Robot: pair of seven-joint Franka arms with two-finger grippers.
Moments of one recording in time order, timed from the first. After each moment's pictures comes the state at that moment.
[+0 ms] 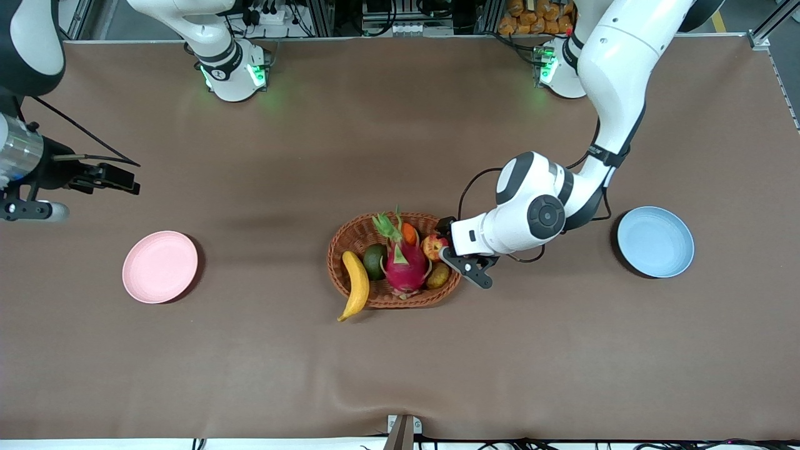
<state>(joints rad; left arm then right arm) -0.26 0.66 -0.31 -1.60 -0.23 2.27 0.22 0.04 0.08 -0.07 -1.67 0.08 1.61 0.01</state>
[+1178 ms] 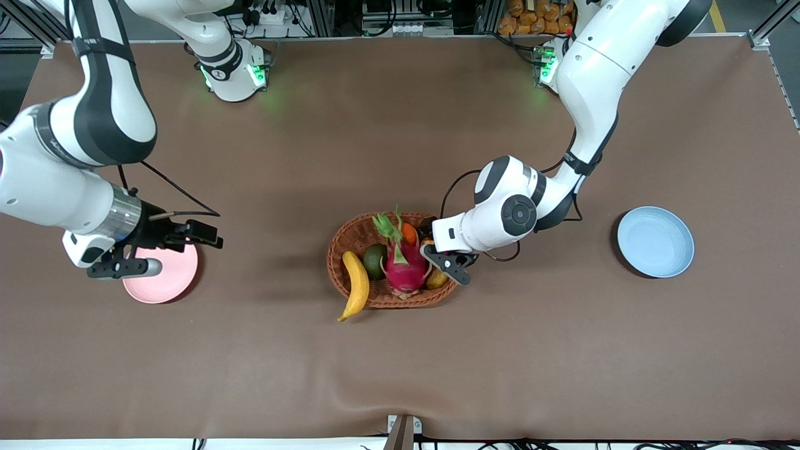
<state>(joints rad) -0.31 0.72 -0.32 -1.62 -0.24 2.40 0.22 0.17 0.28 -0.06 -1.67 0.33 1.98 -0.01</state>
